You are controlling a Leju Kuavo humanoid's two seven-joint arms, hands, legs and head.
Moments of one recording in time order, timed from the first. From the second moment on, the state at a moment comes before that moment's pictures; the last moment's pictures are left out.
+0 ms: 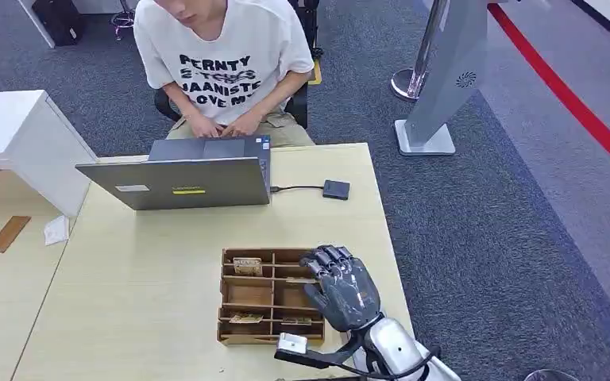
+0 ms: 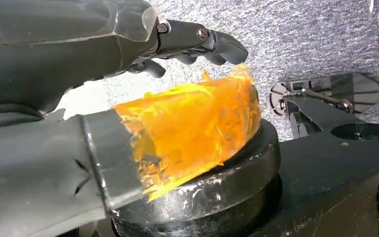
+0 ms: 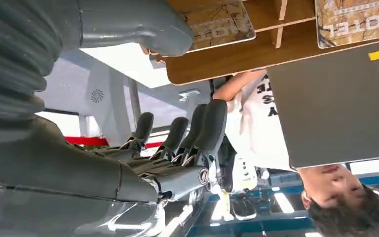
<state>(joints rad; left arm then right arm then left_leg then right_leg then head) -0.12 -0.06 -1.51 -0.11 1.43 0.09 0.12 -0.15 -0.08 0.75 -1.42 1.20 -0.43 0.05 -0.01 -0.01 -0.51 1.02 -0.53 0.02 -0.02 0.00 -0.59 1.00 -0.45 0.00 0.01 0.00</state>
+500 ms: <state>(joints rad) -0.12 -0.06 -1.52 -0.11 1.43 0.09 0.12 -0.15 -0.06 0.73 -1.39 1.20 -0.42 0.05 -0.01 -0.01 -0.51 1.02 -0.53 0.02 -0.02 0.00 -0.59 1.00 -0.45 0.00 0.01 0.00</state>
